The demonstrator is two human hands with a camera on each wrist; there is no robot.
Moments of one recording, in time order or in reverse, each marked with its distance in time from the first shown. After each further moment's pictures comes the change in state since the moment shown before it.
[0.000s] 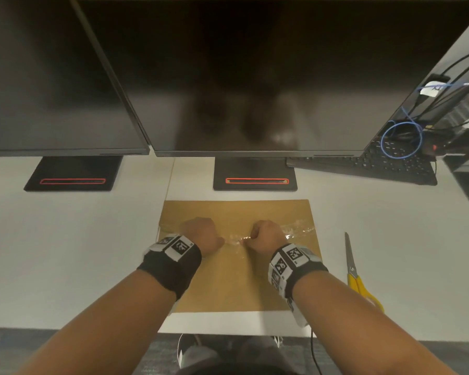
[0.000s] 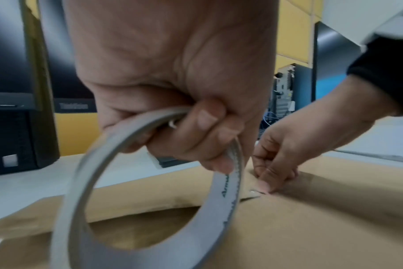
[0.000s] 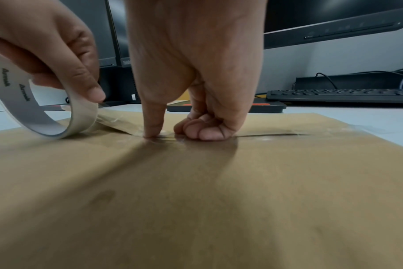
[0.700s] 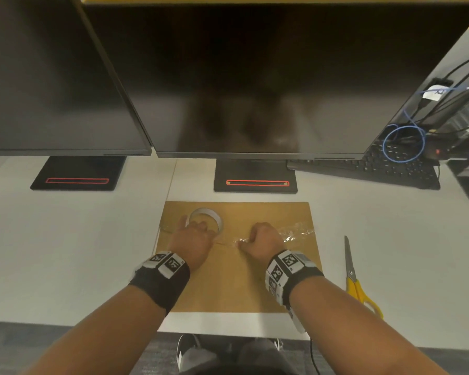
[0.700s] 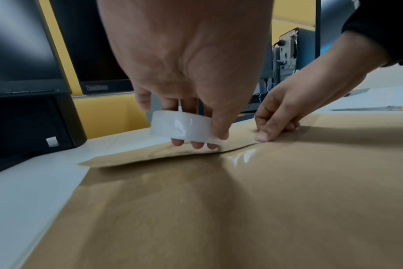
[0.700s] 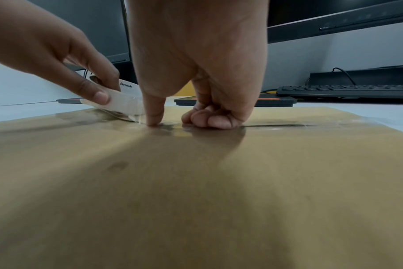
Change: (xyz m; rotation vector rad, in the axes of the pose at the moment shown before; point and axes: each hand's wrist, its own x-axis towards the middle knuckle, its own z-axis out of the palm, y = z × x) left_hand -0.003 -0.018 0.031 0.335 0.186 0.164; right_hand -0.005 0.005 0.007 0.001 0.051 -0.051
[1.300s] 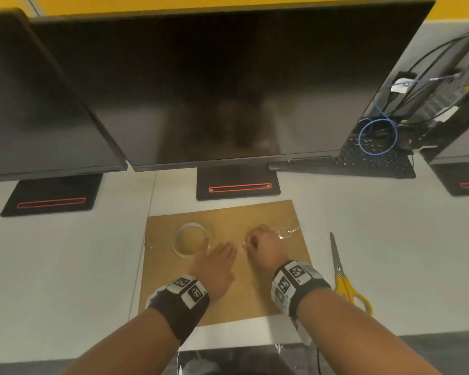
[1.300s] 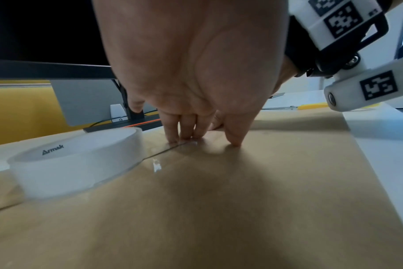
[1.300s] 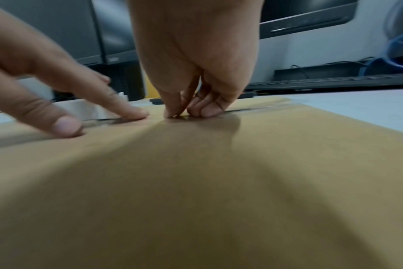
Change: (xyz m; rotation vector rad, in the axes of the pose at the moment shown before) left_hand 0.001 0.063 -0.005 0.016 -0.177 0.225; right_hand -0.005 0.030 -0.011 0.084 0.118 -0.147
